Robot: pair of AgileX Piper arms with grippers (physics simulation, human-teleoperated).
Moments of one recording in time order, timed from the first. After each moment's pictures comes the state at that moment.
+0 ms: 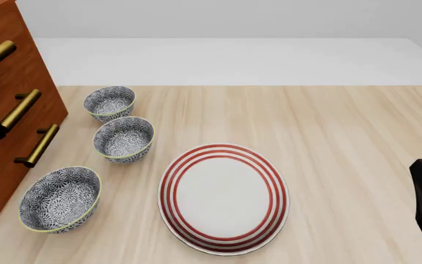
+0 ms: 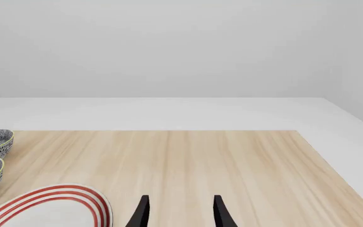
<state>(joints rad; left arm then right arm) 0.27 1.08 -0.37 -0.71 1.51 0.00 0.01 0.00 0.00 0.00</state>
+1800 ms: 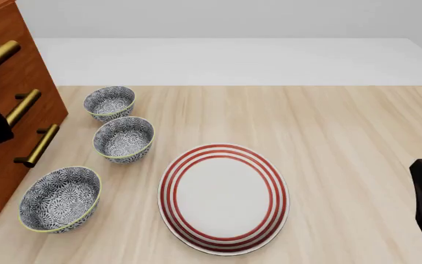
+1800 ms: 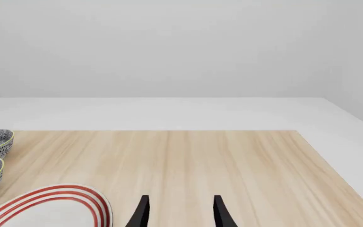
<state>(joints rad) 0.28 1.21 -0.38 -0.83 1.54 0.00 0.01 0.00 0.00 0.00</state>
